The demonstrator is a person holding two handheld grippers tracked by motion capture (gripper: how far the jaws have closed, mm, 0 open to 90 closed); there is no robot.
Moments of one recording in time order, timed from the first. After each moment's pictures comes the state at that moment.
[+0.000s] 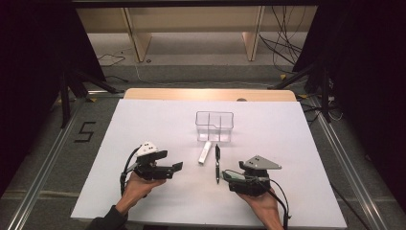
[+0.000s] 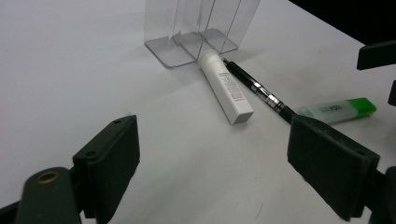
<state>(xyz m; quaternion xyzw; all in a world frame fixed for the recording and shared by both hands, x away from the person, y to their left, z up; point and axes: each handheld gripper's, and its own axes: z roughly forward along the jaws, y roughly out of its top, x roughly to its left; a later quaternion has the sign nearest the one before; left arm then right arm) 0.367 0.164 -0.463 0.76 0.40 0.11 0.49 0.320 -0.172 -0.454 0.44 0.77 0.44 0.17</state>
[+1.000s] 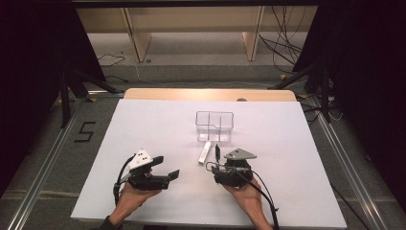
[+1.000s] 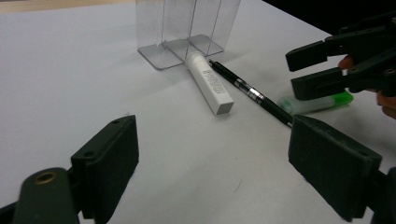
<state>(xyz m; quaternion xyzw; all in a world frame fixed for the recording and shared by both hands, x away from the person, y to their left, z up) 0.336 0.172 -0.458 0.76 0.39 0.13 0.51 0.350 -0.126 -0.463 0.45 0.79 0.37 0.18</state>
